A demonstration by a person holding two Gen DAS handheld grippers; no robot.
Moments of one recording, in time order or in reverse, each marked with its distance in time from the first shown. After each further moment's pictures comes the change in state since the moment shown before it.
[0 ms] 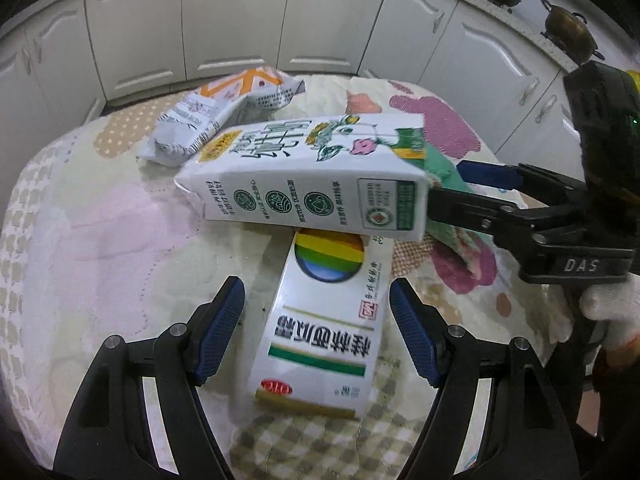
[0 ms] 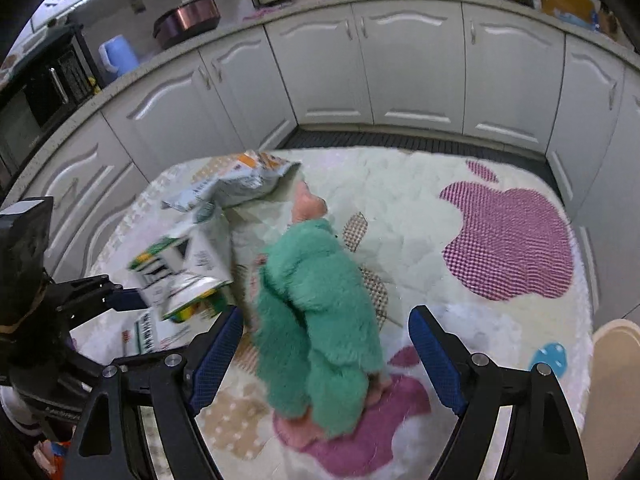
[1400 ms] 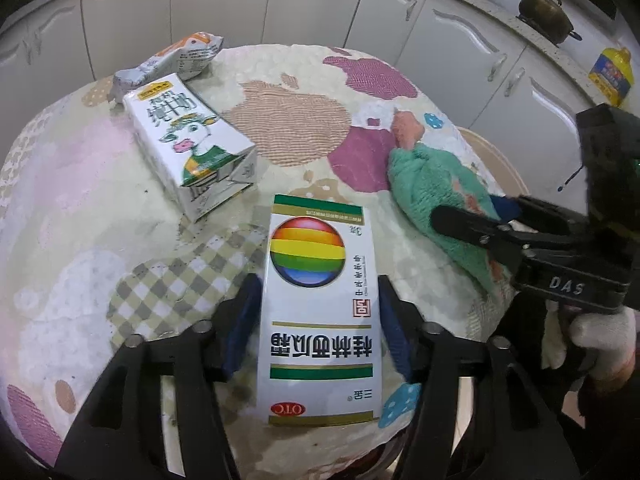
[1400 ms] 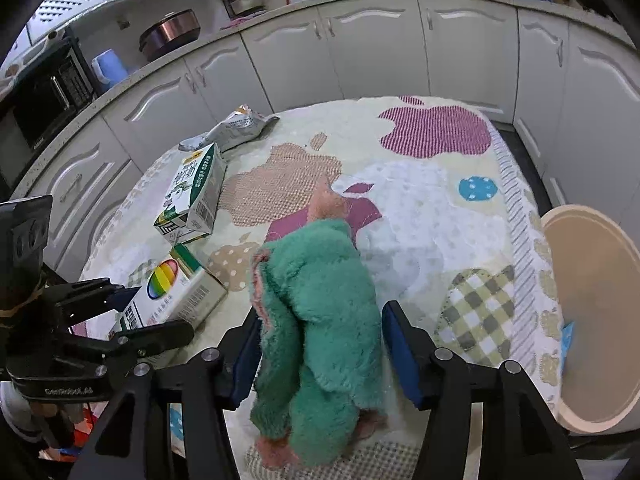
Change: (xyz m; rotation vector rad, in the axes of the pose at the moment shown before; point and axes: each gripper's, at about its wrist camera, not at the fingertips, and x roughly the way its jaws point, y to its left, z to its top) left arm -0.021 -0.073 -0.075 0.003 -0.010 -0.035; right arm -0.068 -0.004 -0.110 0.100 -0.037 -0.038
